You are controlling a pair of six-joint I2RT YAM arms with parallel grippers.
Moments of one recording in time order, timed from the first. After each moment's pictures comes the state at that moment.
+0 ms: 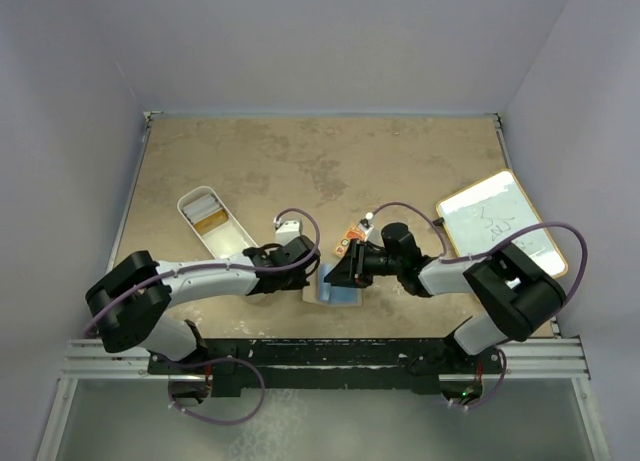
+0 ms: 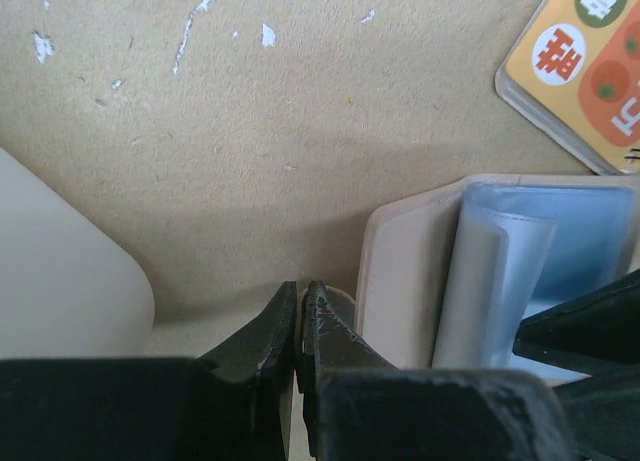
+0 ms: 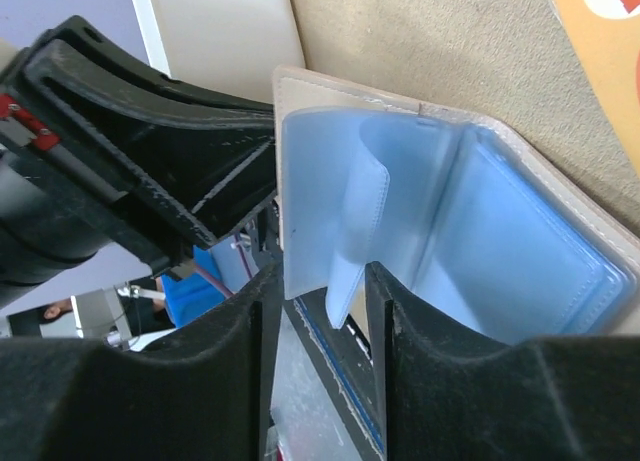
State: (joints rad) left arm -0.98 1.44 0.74 -0.35 -0.37 -0.97; right arm 0.63 1.52 0.39 0.57 -0.64 1.03
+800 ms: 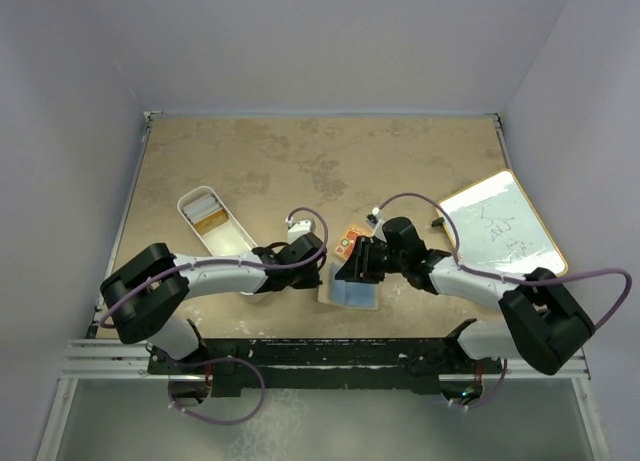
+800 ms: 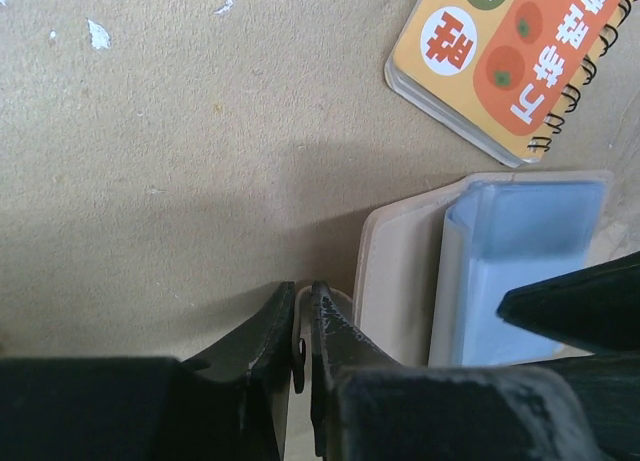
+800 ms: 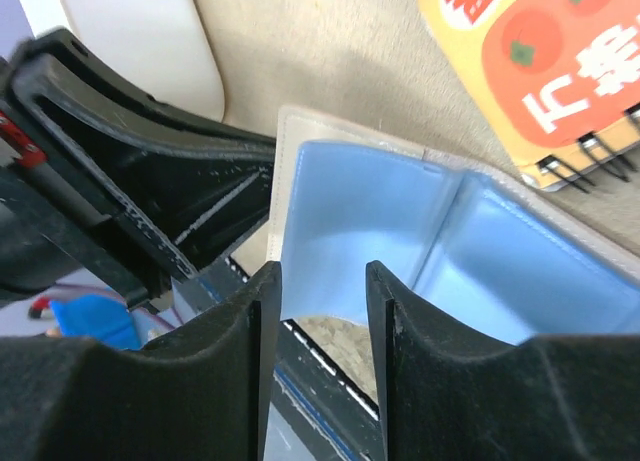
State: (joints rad) left arm -0.98 1.54 0.75 -0.18 -0.22 -0.97; right arm 0.63 1.34 0.46 0.16 -0.47 0.84
